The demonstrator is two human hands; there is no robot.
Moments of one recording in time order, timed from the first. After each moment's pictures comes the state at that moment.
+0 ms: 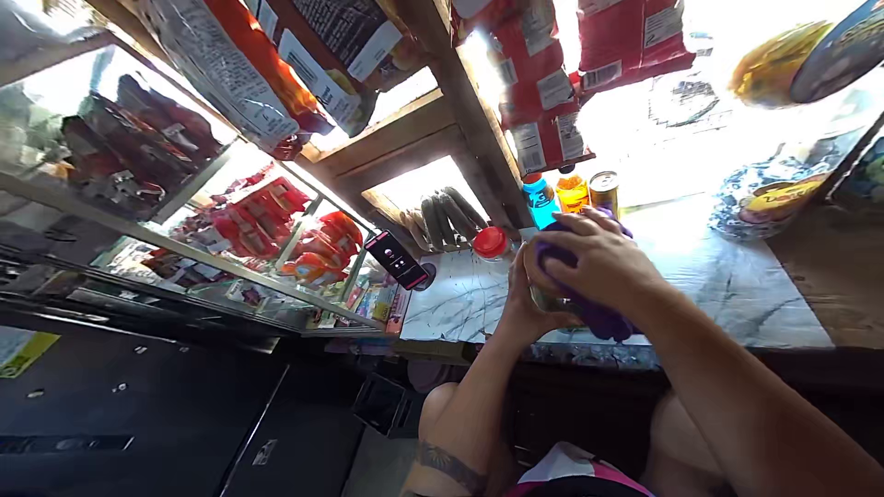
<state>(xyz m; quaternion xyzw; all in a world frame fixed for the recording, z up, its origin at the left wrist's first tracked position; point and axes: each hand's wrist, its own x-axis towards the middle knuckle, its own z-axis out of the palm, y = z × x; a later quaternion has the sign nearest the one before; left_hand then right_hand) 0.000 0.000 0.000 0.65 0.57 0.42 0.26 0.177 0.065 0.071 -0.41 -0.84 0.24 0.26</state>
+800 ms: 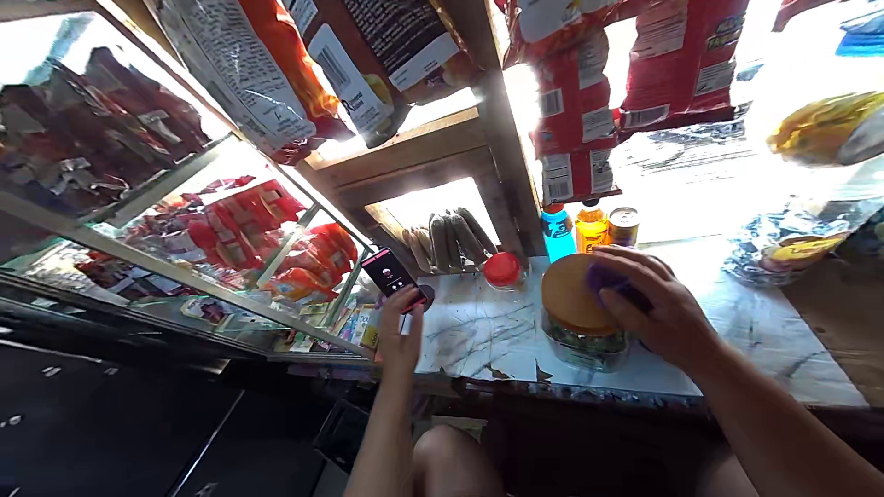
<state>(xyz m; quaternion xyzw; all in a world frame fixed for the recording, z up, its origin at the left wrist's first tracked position) -0.205 -0.042 0.016 0.61 0.62 0.49 -0.04 0.184 0.073 0.029 -0.29 -0.80 0.18 0.49</state>
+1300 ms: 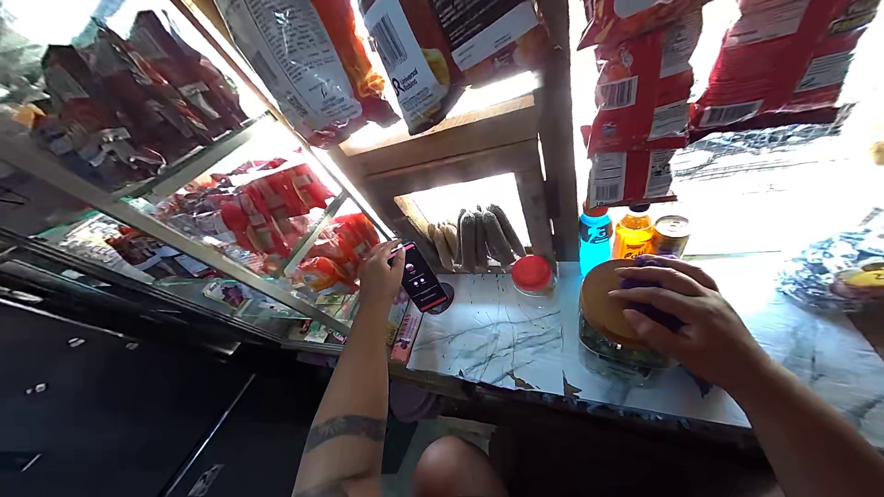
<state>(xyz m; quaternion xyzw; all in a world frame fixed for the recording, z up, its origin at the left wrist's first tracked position) -0.316 0.031 0.072 0.59 0.73 0.30 -0.15 0.168 0.083 0.025 -0.28 -0.83 0.14 0.46</state>
